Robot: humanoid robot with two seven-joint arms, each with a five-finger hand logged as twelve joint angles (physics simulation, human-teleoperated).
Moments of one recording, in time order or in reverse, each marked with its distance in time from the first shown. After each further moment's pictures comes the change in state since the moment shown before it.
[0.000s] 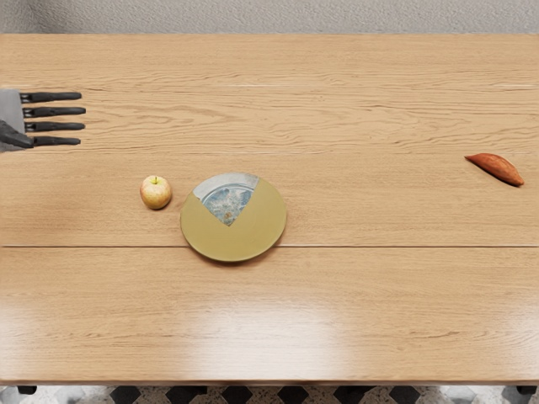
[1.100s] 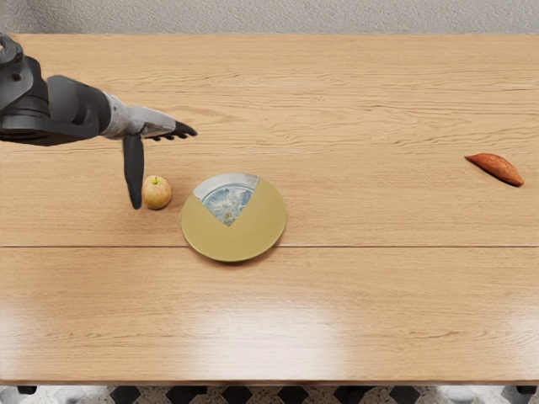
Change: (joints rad) left arm -0.283 -0.476 0.152 -0.176 1.238 0.073 0.000; right arm 0.001 0.000 0.000 0.000 0.000 -0.001 0.000
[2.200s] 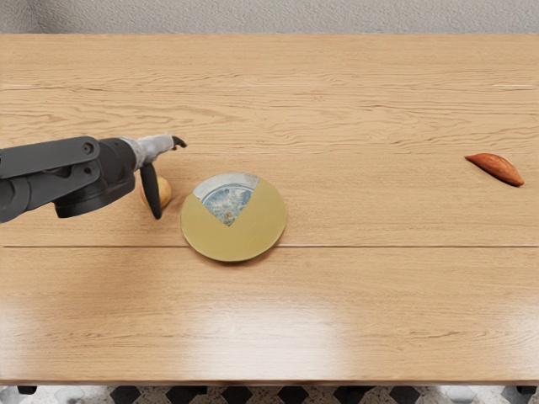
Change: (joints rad) left arm 0.020 -0.097 0.356 -0.021 0.056 0.602 0.000; right arm 0.000 0.000 0.000 0.000 0.000 0.000 0.000
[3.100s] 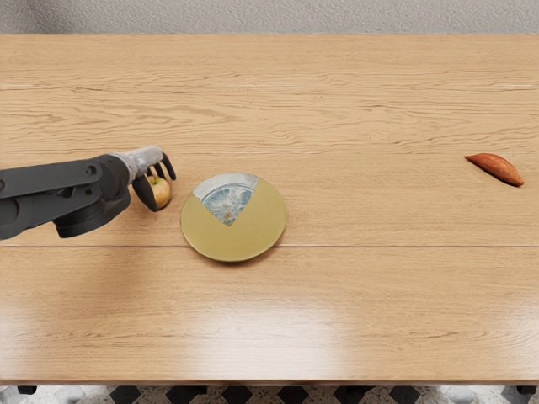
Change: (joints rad) left arm 0.029 -0.002 0.069 0.006 0.001 0.103 0.000; right arm 0.000 0.000 0.000 0.000 0.000 0.000 0.000
